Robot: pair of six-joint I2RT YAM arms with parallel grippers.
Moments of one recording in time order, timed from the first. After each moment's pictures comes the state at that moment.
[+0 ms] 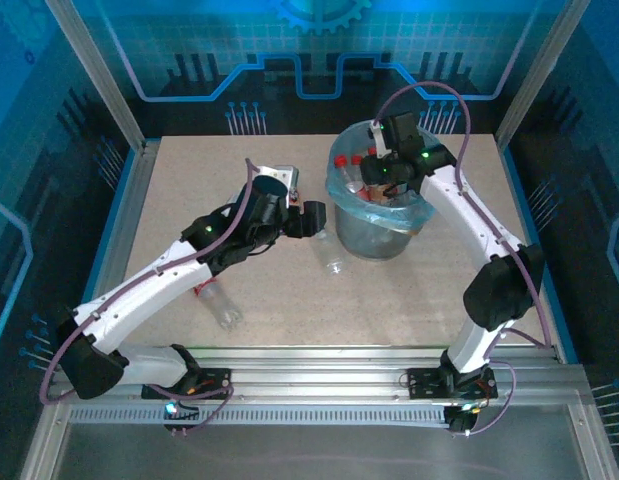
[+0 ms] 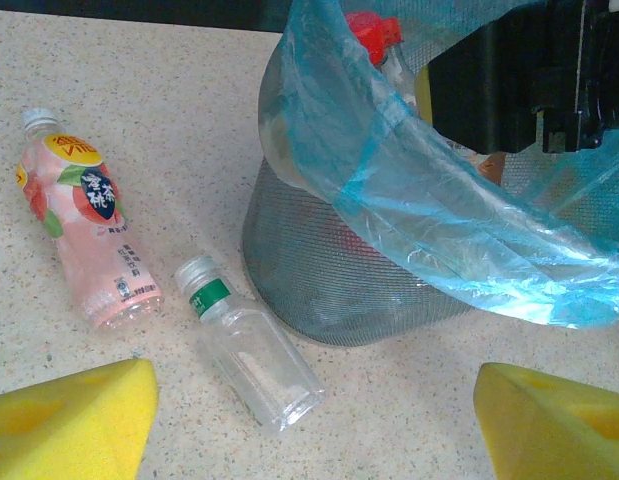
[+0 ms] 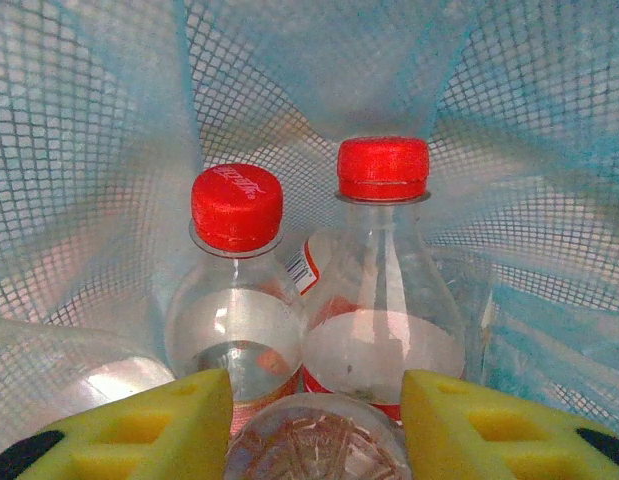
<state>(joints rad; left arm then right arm) -0.74 1.30 1.29 -0.55 -0.17 -0.56 0.37 1.72 1.71 -0.83 0.10 0.07</state>
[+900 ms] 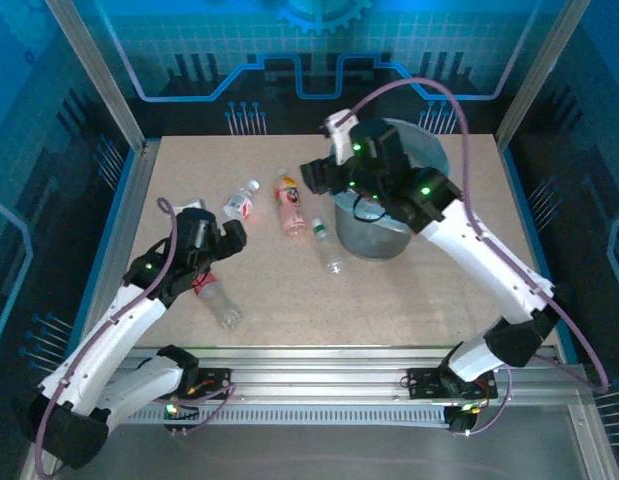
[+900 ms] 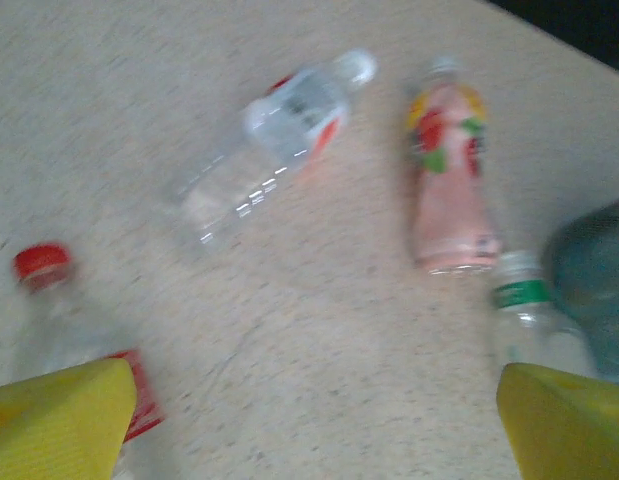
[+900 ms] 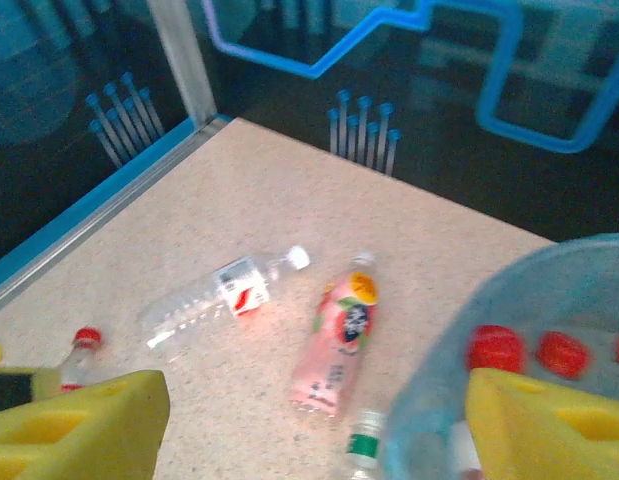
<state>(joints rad) -0.35 0.91 0.88 -0.75 -0.26 -0.72 0.77 1.54 1.79 -0.72 0.15 0.13</state>
